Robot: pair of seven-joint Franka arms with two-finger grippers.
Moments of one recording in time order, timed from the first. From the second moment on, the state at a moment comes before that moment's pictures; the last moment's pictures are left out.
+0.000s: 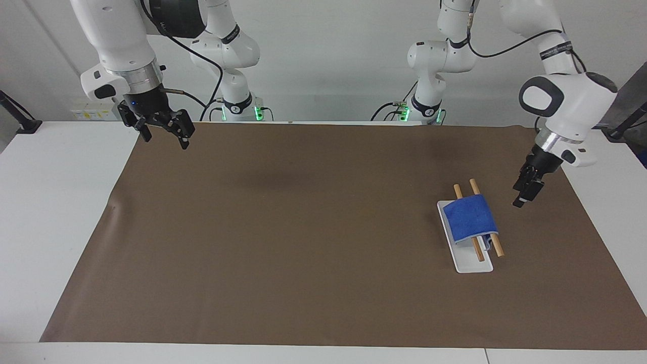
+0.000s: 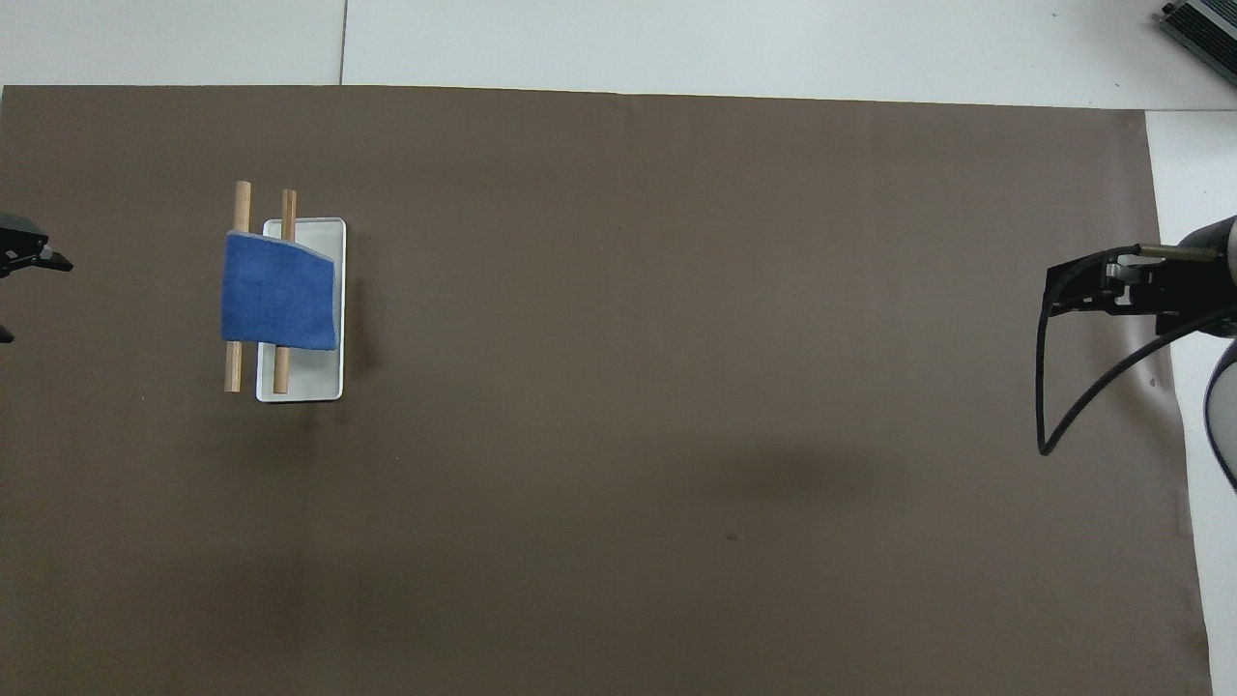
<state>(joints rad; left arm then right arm) -0.14 0.03 0.32 -1.73 -0.11 1.84 -0.55 0.06 -0.01 -0.04 -1.60 -0.03 1.61 0.21</state>
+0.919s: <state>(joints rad) -0.10 0.03 0.06 -1.53 0.00 1.55 -0.19 0.06 -0.01 -0.05 -1.60 0.00 1.60 0.19</state>
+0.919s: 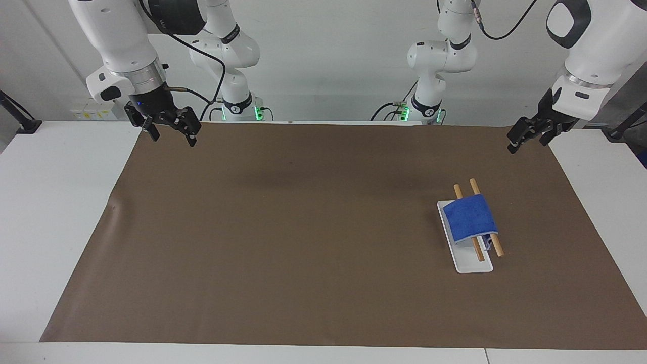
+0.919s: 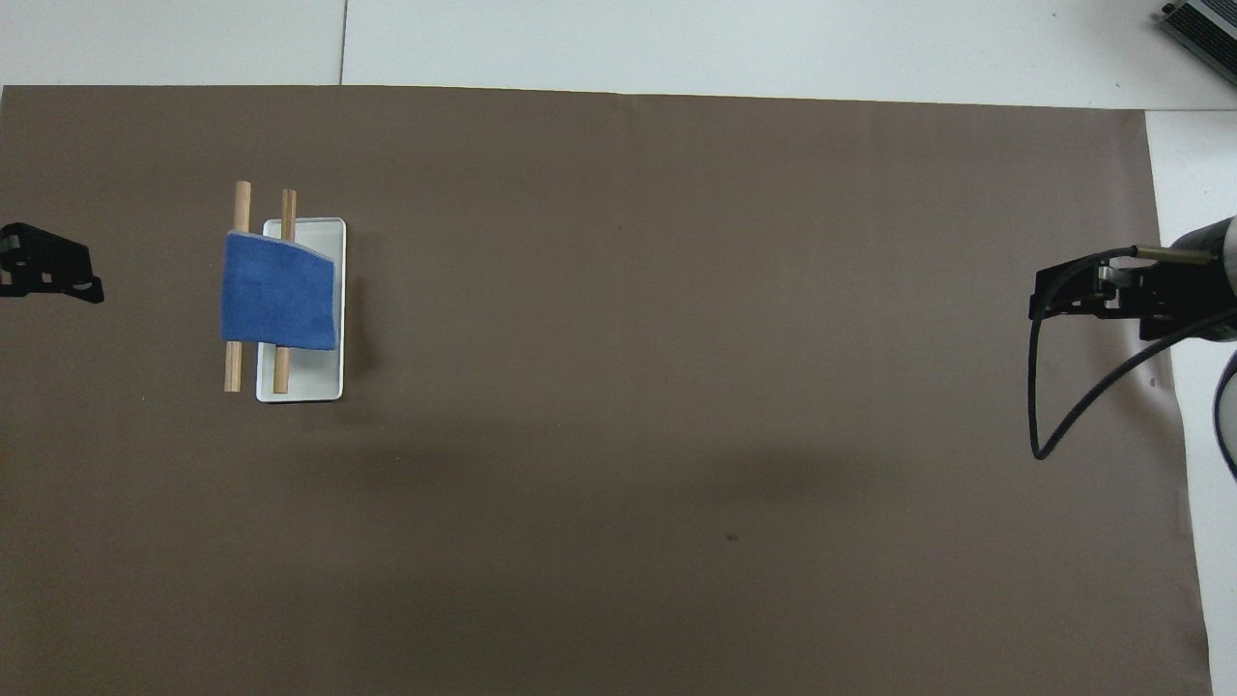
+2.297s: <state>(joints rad) -0.08 -0.01 0.00 -1.58 0.00 1.58 -0.11 0.06 -0.02 -0.05 -1.60 0.00 1.60 0.18</state>
